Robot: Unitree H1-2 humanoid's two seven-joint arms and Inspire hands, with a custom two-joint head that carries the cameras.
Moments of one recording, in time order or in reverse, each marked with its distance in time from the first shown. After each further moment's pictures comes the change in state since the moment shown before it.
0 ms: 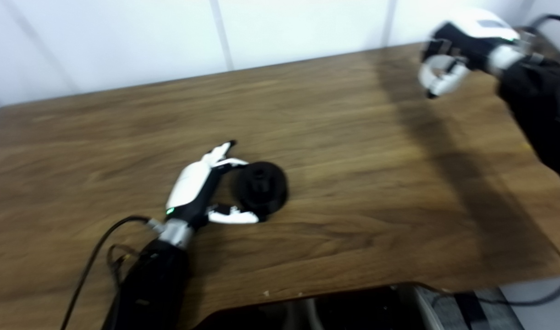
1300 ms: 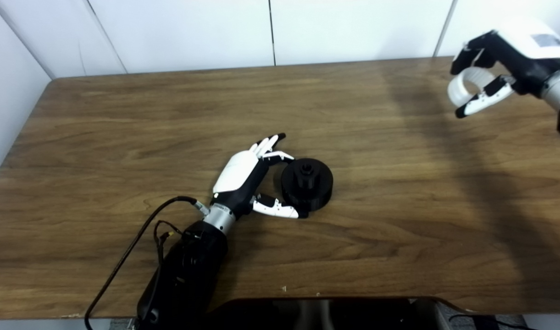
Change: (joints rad) left arm -0.012 -0.031 -0.036 0.001 0.024 0.021 0.014; right arm 0.093 0.029 -0.048 -0.301 0.069 -0.065 0.054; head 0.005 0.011
